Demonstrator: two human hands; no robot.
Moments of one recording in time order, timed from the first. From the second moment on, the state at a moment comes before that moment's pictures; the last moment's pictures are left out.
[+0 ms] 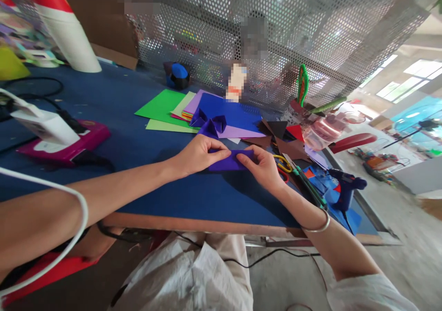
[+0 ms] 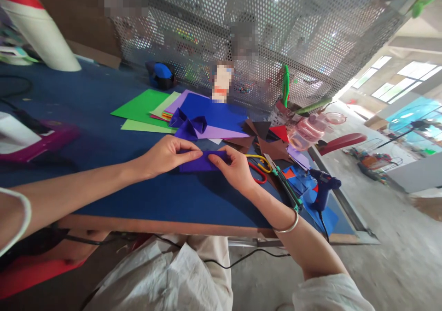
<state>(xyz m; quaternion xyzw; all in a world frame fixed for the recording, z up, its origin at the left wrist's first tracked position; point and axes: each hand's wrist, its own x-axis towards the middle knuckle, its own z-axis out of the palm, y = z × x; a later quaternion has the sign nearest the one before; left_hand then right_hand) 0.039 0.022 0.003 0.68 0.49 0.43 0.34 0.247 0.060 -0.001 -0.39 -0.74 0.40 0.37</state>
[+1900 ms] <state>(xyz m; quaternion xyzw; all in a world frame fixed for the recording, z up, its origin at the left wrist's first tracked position) 0.041 0.017 0.003 0.72 0.50 0.42 0.23 0.246 0.065 -0.003 -0.38 -0.70 0.46 0.40</state>
